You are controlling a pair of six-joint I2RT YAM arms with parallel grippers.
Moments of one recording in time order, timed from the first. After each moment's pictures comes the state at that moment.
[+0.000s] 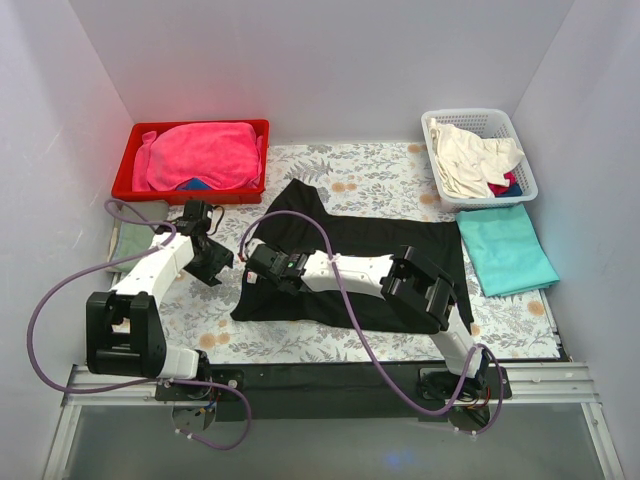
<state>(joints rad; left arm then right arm) -0.08 1.38 0.91 -0.83 -0.11 -1.09 1.18 2.12 1.59 -0.58 0.42 0.00</state>
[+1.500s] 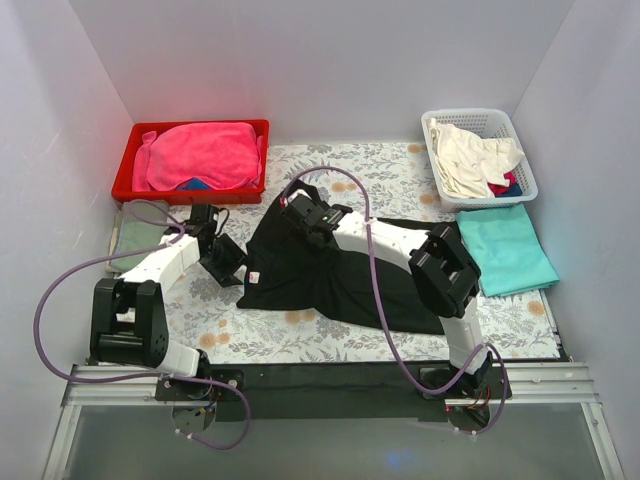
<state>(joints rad) -0.10 1.45 0.88 -0.67 0.19 -0.88 0.93 2.05 1.60 -0.65 0.46 0.05</state>
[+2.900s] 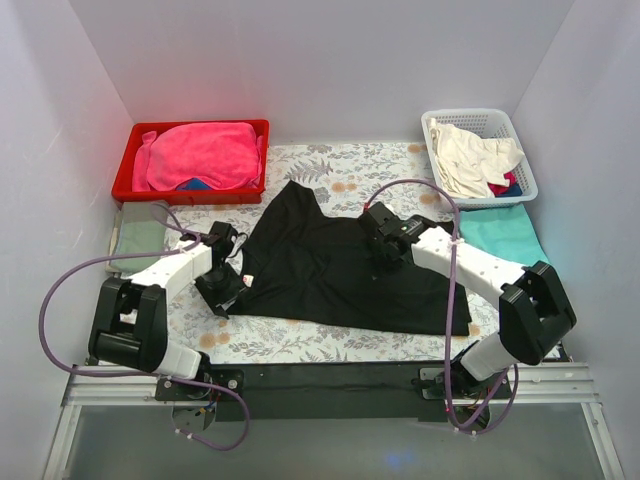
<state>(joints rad) -0.24 1.44 0.80 -0.90 -0.04 -0.89 0.73 1.51 1.10 -0.82 0.31 0.33</state>
